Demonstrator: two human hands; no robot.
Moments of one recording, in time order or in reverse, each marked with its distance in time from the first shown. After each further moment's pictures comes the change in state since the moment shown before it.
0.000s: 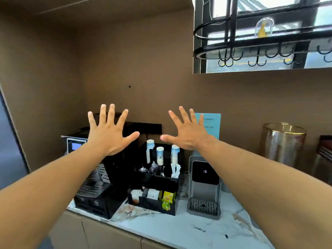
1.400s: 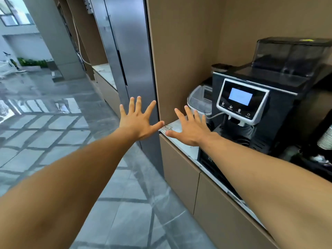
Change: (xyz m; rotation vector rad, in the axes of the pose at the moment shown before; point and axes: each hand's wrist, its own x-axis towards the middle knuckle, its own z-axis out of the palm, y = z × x) left_hand -0.103 -0.479 0.284 0.143 -0.428 -0.477; right_hand 0.185 -0.539 0.368 0.314 -0.418 -0.499
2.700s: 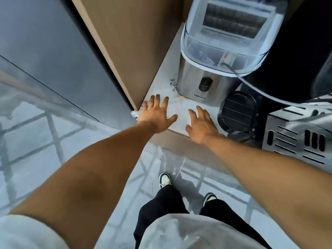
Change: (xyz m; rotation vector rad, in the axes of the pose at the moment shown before) left_hand 0.290 0.040 0.349 -0.217 -0.584 0.667; right_hand 0.223 0.080 0.251 0.154 -0.314 0.793
